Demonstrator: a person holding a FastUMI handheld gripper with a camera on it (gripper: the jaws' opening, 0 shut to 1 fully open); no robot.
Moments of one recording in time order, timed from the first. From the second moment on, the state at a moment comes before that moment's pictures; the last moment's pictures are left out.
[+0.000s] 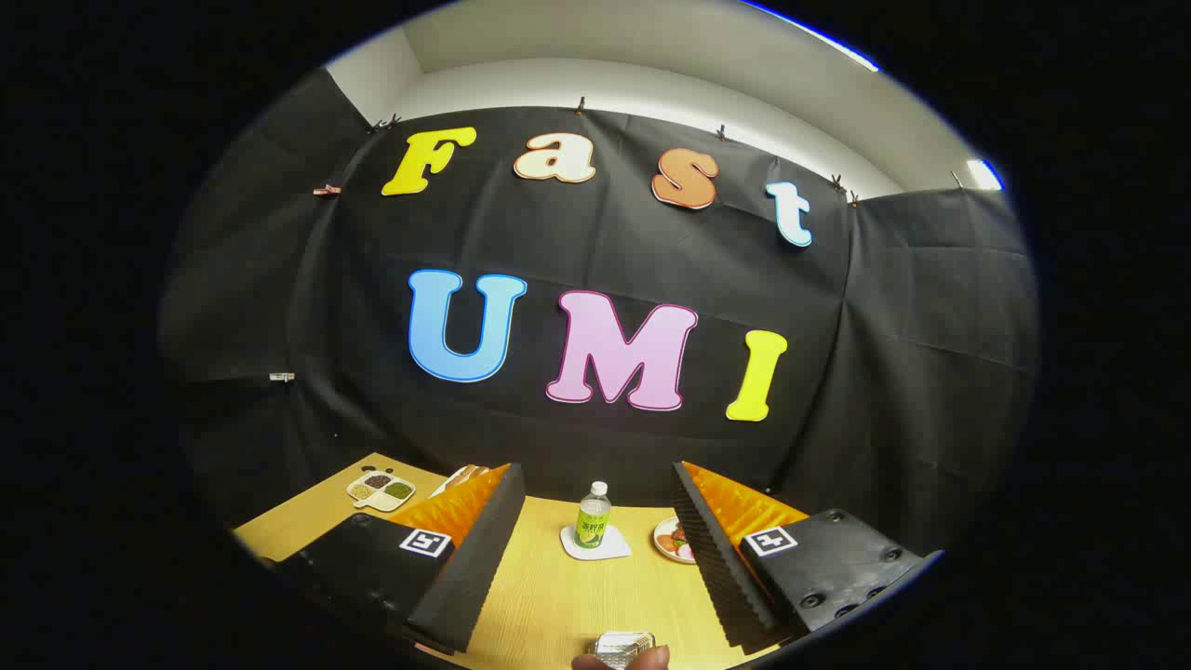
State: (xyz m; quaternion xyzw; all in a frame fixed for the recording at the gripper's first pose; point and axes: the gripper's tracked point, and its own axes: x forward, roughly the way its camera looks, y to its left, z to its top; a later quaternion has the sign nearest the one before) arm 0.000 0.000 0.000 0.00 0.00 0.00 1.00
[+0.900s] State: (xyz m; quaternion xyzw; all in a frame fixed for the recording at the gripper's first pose) arm 0.001 0.019 -0.013 0.01 0.03 0.03 1.00
